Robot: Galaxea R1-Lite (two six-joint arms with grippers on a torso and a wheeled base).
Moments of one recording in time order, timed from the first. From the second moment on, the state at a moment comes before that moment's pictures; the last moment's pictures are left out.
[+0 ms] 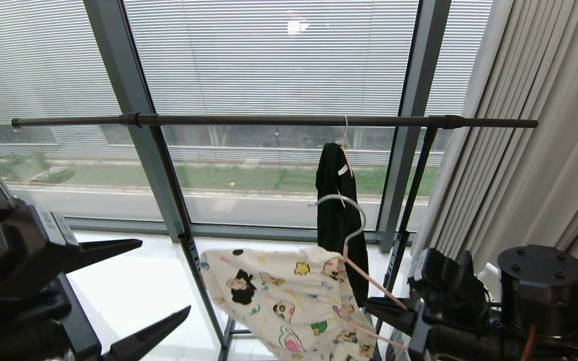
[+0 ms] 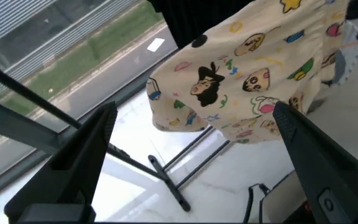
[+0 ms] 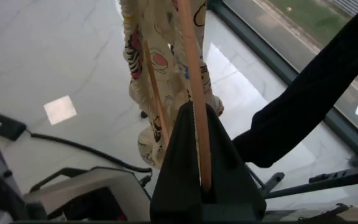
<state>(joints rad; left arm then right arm) -0.54 1.00 -0.54 -0.08 -0.09 0.39 0.87 1.60 -0.38 -0.85 0.17 -0.16</state>
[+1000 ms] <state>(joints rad) -0.80 1.13 -0.43 -0.11 -0.13 0.44 1.15 1.52 -0.32 -0.85 0.18 -0.25</state>
